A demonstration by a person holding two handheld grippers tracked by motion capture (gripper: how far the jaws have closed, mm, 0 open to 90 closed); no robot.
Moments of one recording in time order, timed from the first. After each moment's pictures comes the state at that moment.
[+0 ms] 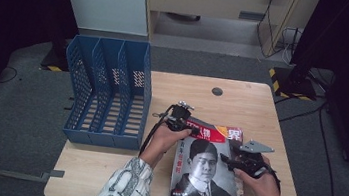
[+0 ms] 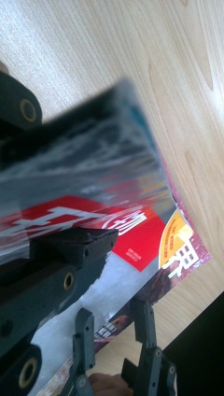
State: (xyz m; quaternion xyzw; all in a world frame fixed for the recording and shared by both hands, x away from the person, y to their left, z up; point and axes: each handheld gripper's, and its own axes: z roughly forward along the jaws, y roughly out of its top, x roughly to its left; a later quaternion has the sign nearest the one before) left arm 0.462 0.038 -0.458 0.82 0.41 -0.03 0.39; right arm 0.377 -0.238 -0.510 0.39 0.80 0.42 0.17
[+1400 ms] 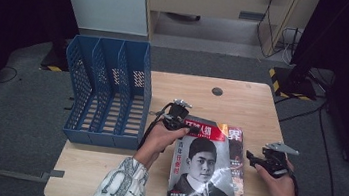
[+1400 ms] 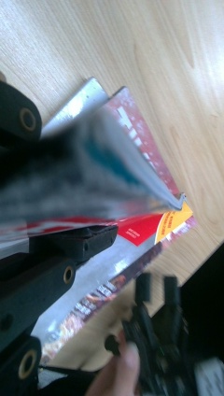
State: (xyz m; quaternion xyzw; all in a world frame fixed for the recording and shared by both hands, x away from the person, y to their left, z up) left arm 0.452 0.049 -0.437 0.82 0.38 -0.05 0.44; right arm 0.386 -0.306 -0.524 0.54 0.73 0.35 0.23
